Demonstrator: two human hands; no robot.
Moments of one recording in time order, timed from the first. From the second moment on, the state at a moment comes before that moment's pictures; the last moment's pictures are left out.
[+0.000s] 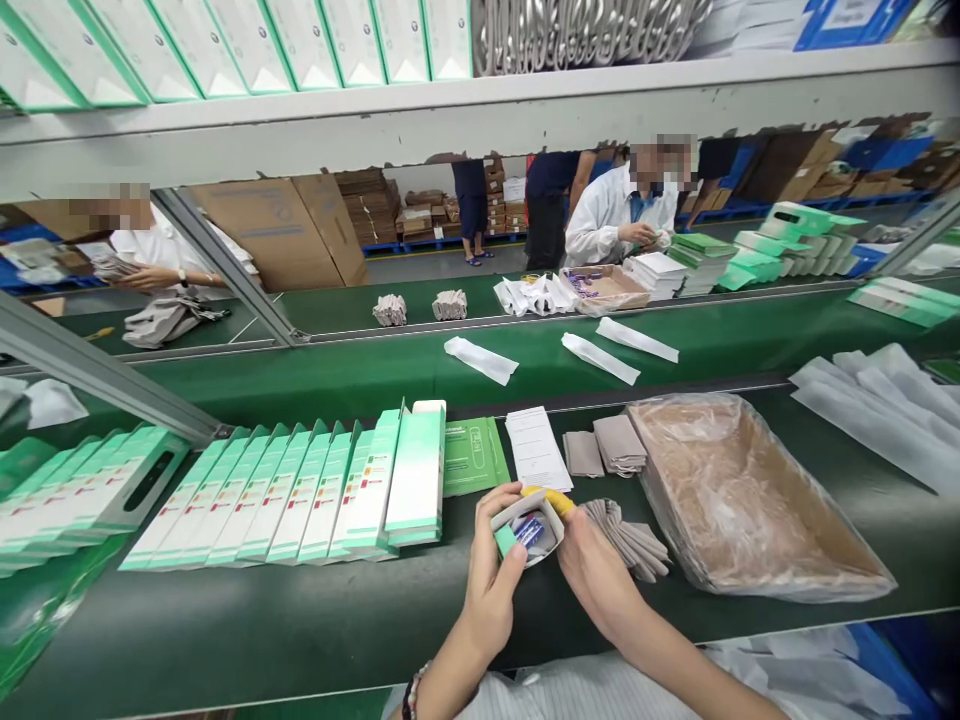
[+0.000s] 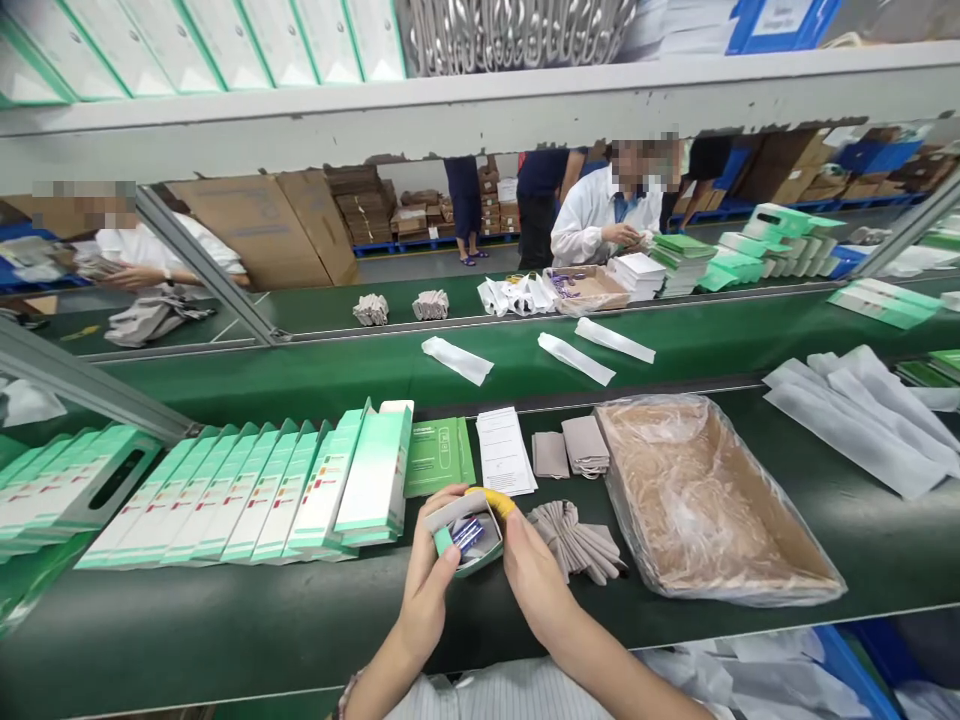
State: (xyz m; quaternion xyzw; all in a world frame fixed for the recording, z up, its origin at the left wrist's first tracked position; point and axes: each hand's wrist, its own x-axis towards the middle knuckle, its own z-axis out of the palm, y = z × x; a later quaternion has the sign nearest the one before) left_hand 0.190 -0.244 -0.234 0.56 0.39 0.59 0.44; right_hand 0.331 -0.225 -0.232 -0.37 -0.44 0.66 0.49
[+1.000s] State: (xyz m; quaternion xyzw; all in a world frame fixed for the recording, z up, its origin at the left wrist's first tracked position) left_hand 0.170 -0.245 -0.224 0.65 0.36 0.60 0.30; right_hand 0.373 -0.198 -0.202 -0.26 -0.81 0.36 0.38
